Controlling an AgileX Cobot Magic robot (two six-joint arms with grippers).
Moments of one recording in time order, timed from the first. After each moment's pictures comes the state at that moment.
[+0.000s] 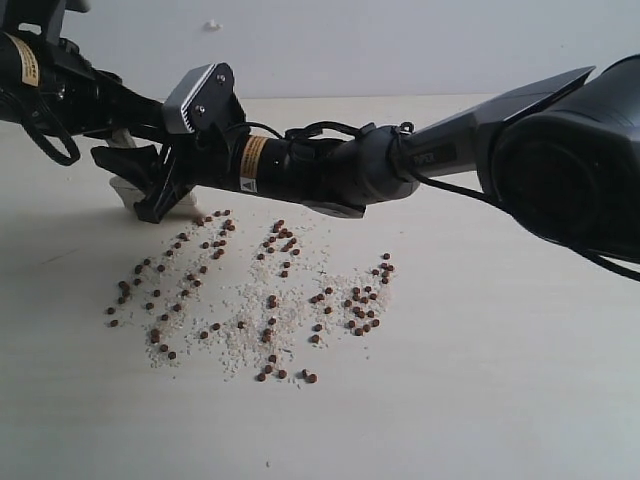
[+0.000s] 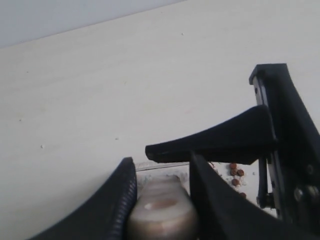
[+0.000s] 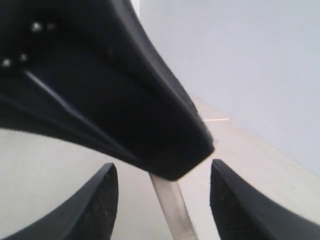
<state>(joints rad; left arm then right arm) -0.41 1.56 -0.99 0.47 0.31 -0.49 0.65 2.46 -1.62 -0.81 -0.97 0.51</state>
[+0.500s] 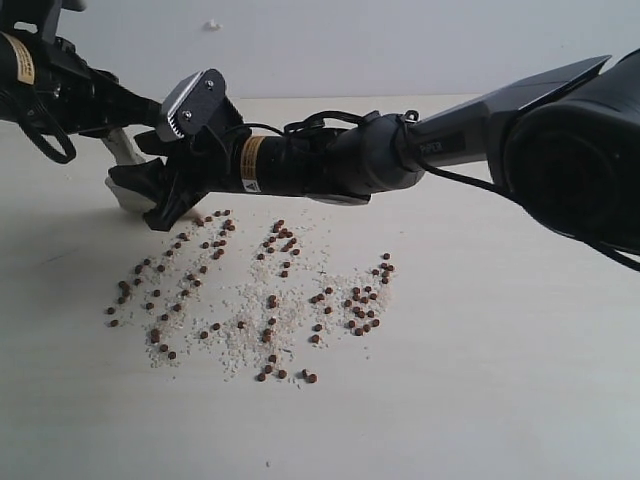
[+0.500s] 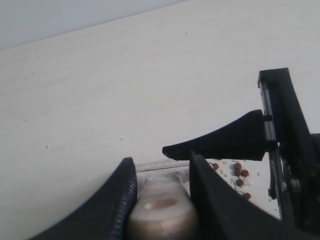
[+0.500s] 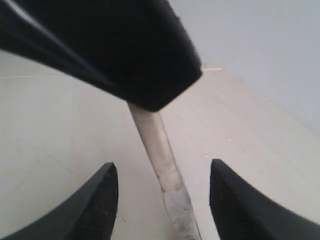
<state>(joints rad) -0.40 1.55 -0.99 0.46 0.32 -0.48 0.65 2.42 -1.62 -0.94 -0.77 0.59</state>
